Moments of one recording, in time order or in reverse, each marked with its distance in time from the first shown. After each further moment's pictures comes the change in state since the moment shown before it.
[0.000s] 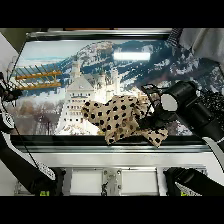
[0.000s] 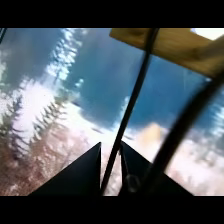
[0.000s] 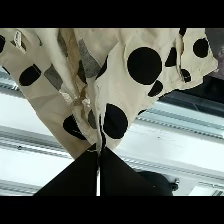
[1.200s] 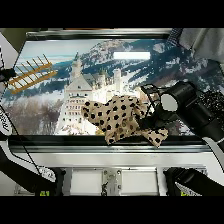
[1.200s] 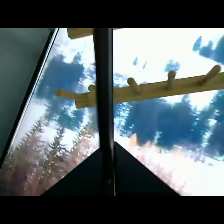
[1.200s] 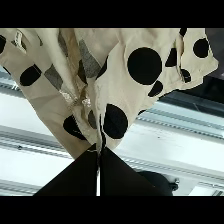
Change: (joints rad) left arm -0.157 0.332 -0.001 0.008 -0.074 0.039; right arm 0.000 0.000 0.000 0.000 0.000 0.000
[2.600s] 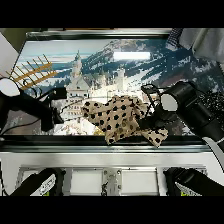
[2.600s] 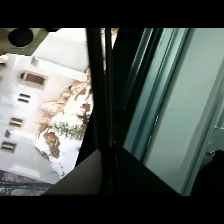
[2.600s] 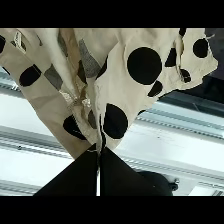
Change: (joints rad) left arm -0.380 0.801 -0.893 -0.612 -0.613 1.251; right arm 0.000 0.000 0.000 0.000 0.000 0.000
